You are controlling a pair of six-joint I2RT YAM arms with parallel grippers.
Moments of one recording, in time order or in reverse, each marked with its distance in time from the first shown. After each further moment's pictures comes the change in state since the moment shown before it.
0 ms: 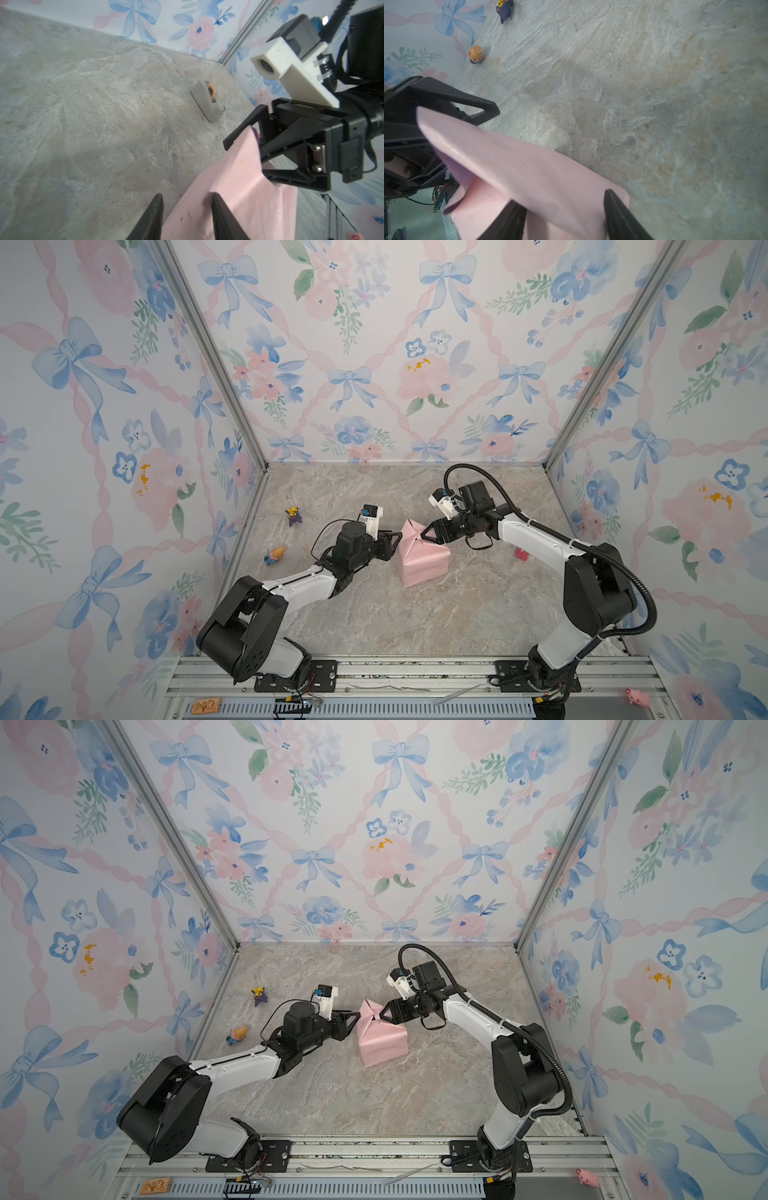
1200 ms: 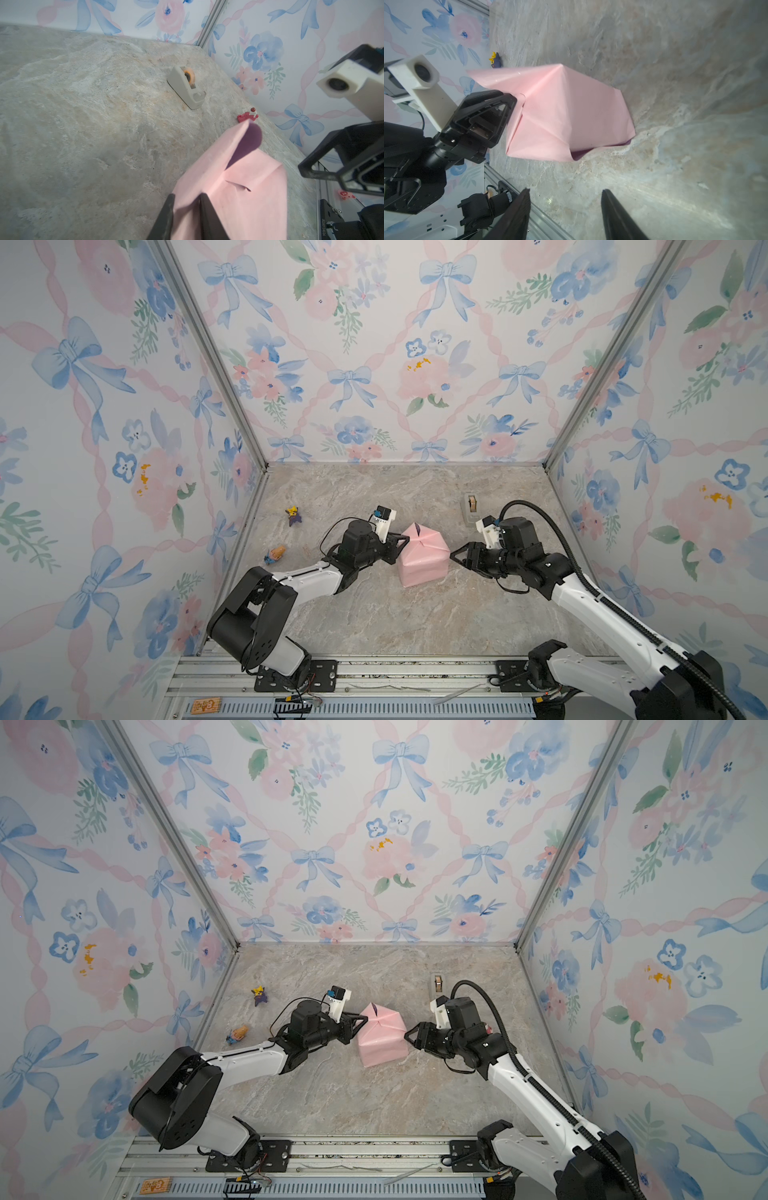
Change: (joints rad) left arm -0.024 0.054 0.019 0.017 0.102 0.122; right arm 0.043 -0.636 -0.470 0.006 0.144 0.727
